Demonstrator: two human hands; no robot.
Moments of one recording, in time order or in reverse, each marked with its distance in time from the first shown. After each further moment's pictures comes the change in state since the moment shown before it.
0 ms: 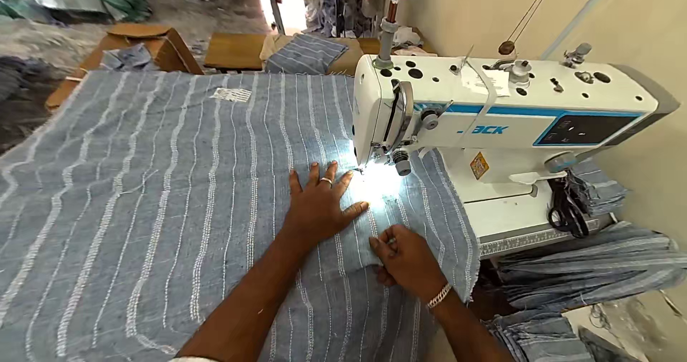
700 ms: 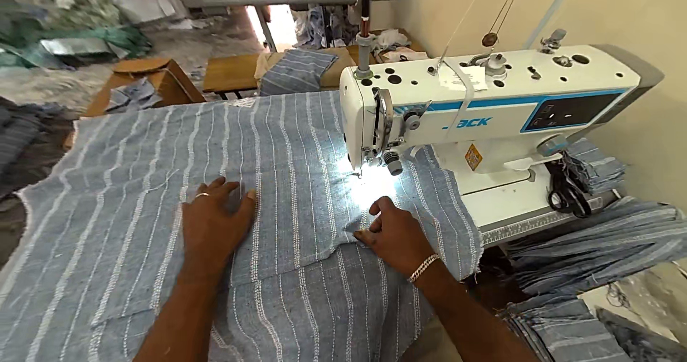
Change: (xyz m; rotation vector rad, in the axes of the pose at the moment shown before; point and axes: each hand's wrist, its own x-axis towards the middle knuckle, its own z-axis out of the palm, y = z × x) left_hand -0.056 -0.135 -0.038 -0.197 0.374 -0.259; right_hand 0.011 -0.034 0.004 -0.433 0.220 -0.237
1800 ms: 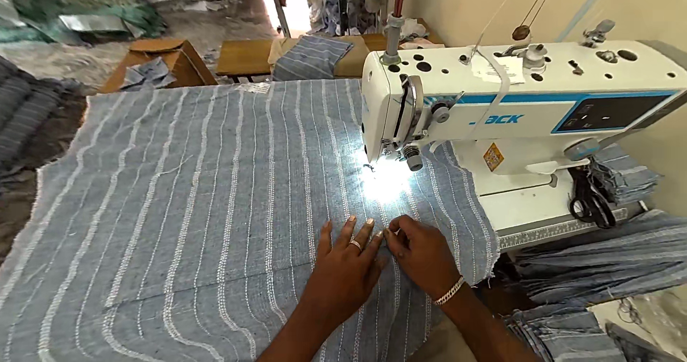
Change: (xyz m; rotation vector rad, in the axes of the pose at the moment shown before) left_hand -0.119 0.135 0.062 0.074 -0.259 0.510; right_hand -0.014 0.049 0.029 -0.032 0.274 -0.259
